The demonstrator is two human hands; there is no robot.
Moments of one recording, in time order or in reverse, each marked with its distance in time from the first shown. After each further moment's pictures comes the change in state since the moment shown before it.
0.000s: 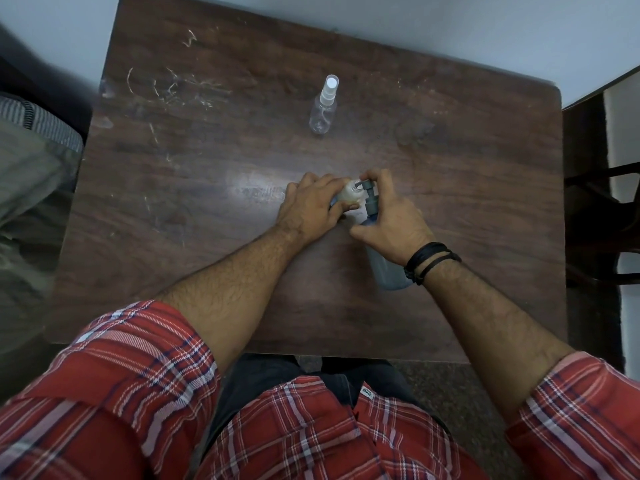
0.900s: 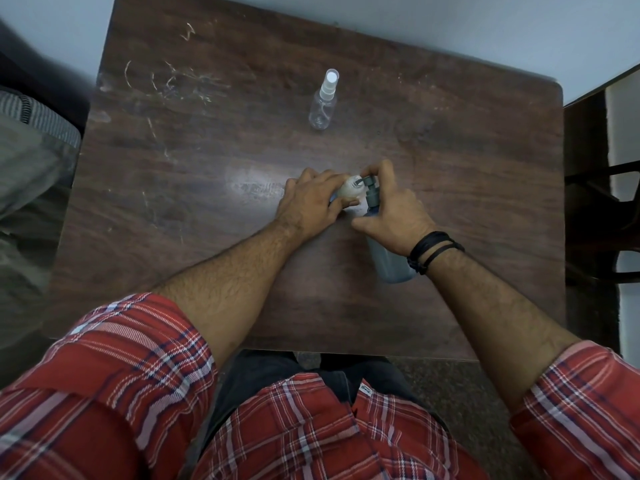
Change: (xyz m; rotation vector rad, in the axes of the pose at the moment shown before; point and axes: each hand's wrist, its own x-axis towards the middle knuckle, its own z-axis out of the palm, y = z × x) left_hand 0.000 0.001 -0.001 0.006 0.002 0.006; right_hand 0.007 0.000 -0.008 -0.007 -0.035 0.000
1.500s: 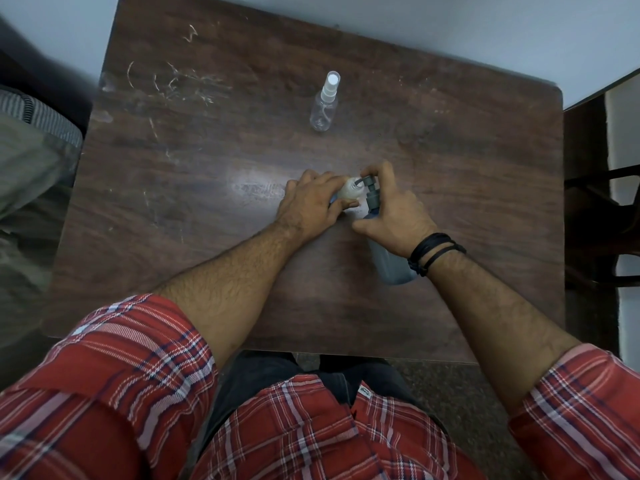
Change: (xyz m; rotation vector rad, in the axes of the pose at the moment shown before) left_hand -0.001 0.000 -0.001 -0.001 -0.003 -0.003; right_hand 0.000 -0.002 -0.002 -0.020 -0.014 0.006
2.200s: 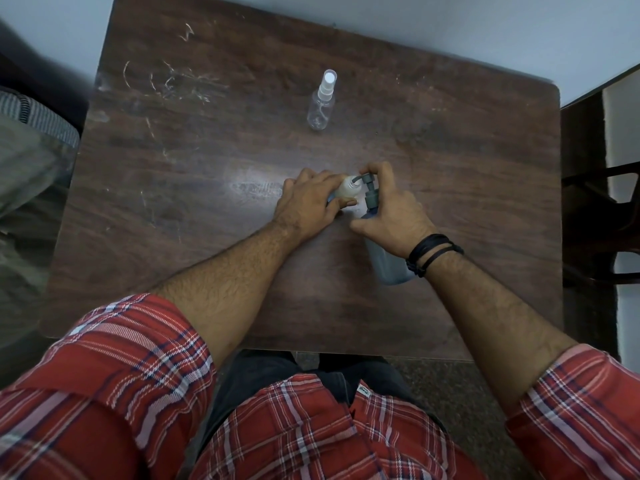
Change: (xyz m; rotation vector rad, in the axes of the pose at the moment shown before) left_hand 0.001 -0.001 0.001 0.003 -0.007 -0.005; right_hand -0.004 0.001 0.000 0.011 0.012 0.004
